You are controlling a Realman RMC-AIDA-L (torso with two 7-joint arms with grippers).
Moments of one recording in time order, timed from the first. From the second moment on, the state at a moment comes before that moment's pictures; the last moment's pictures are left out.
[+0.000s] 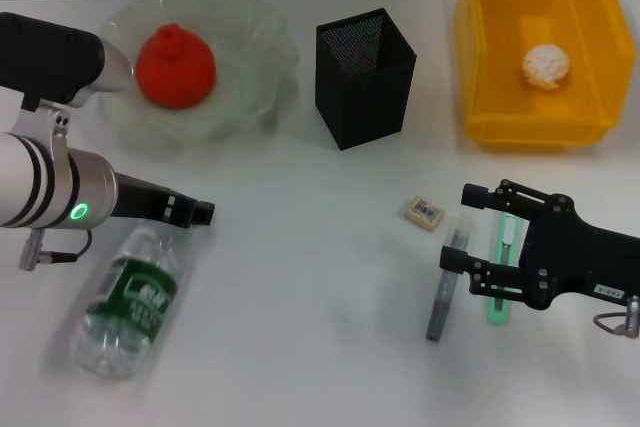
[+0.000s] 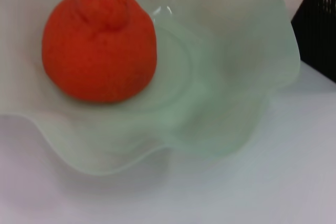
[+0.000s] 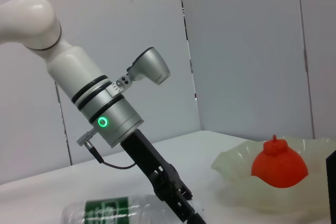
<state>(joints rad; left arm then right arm) -0.28 -2.08 1.65 1.39 2.62 1.07 -2.88 0.30 2.08 -0.85 -0.48 -1.70 -1.63 0.93</state>
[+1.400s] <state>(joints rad) -0.19 -2.07 1.65 1.65 2.63 1.06 -2.72 0.29 2.08 -0.84 -0.49 -1.70 -1.64 0.99</state>
